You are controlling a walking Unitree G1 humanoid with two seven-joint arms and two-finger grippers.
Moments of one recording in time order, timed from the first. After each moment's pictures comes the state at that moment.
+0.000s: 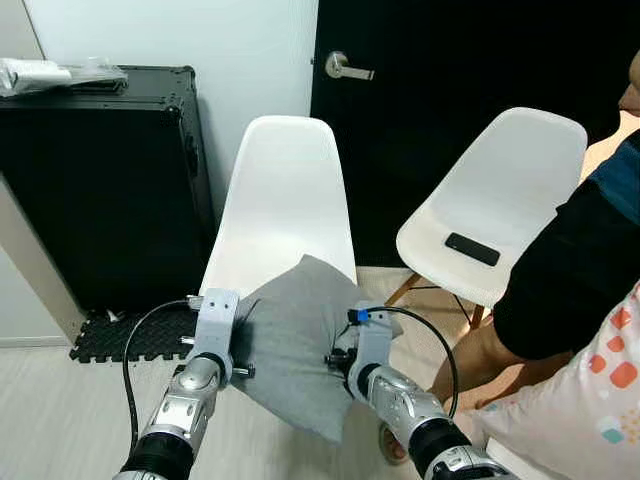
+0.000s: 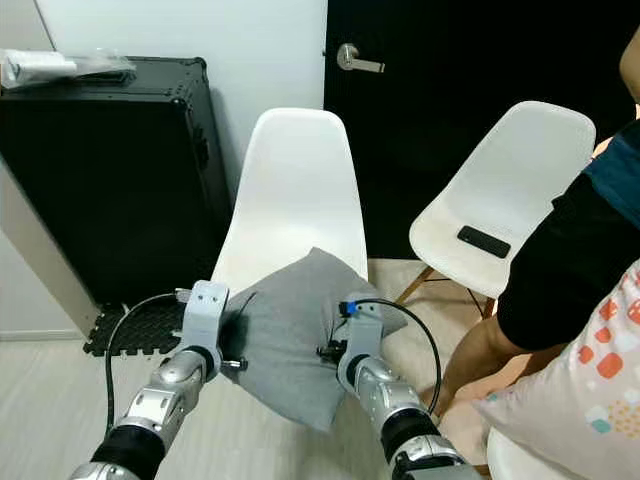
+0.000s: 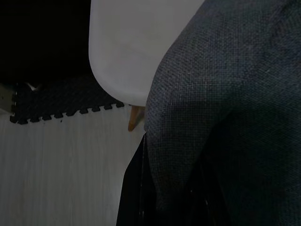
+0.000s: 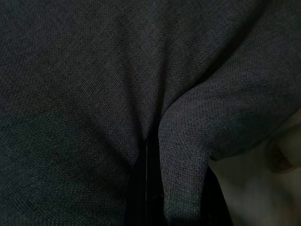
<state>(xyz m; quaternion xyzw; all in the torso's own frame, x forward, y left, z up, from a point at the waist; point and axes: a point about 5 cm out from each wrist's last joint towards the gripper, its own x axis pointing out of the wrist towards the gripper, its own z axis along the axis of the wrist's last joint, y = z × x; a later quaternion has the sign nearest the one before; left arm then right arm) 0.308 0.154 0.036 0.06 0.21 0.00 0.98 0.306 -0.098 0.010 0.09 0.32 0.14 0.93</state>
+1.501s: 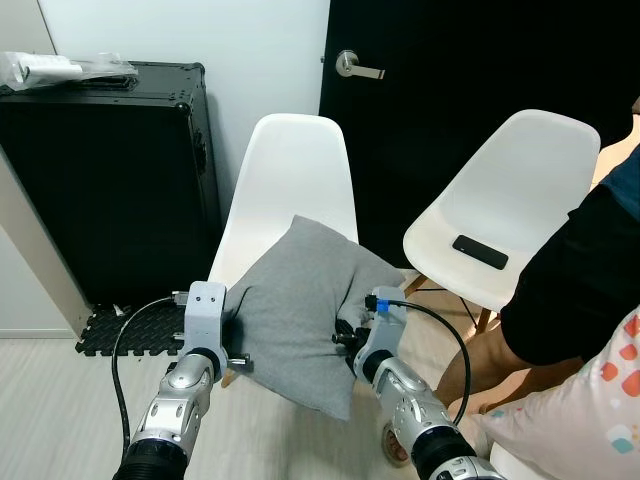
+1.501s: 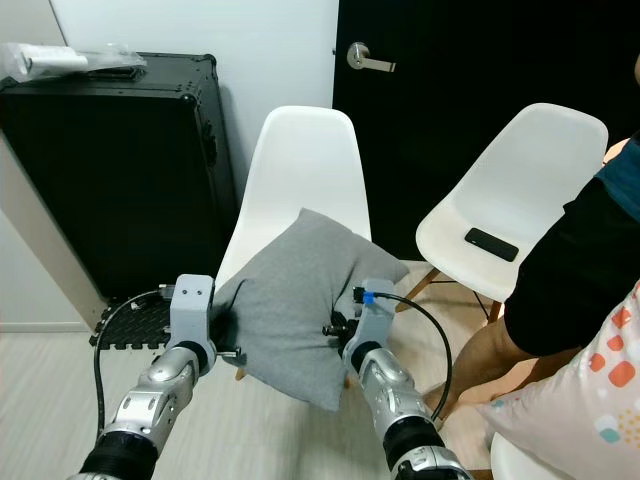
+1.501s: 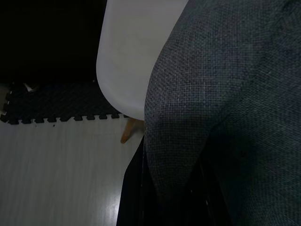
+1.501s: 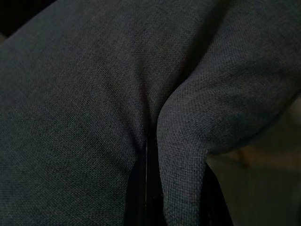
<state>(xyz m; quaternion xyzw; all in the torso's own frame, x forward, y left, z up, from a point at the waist) 0.307 0.162 0.051 0.01 0.17 0.01 0.98 0.315 -0.104 0.032 0.15 0.19 0.13 0.96</state>
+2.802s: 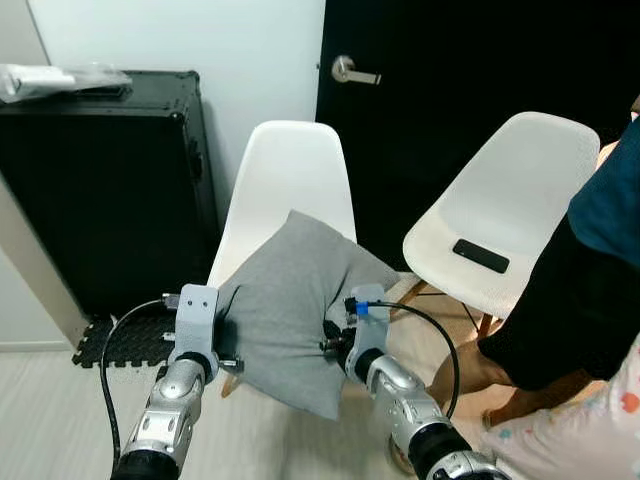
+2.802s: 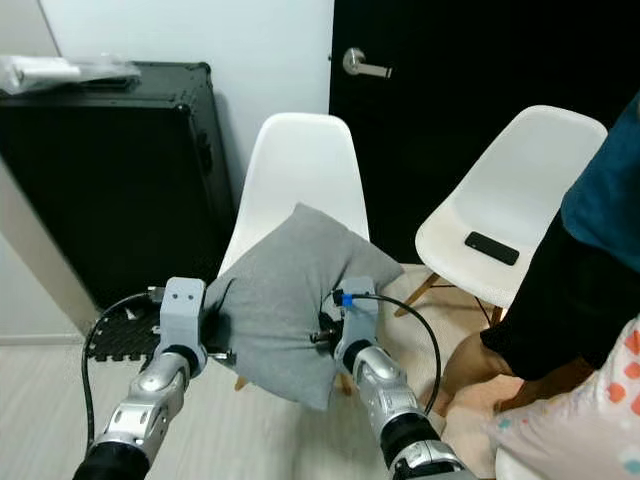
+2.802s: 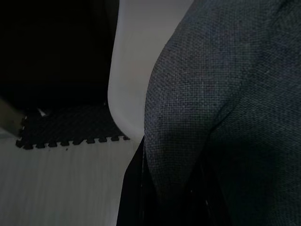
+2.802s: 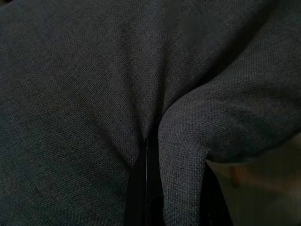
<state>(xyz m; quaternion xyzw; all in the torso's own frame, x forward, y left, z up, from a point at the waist) 0.302 0.171 0.051 0.03 0.13 0.02 0.99 0.314 -0.093 0.033 0.08 0.18 0.20 0.96</state>
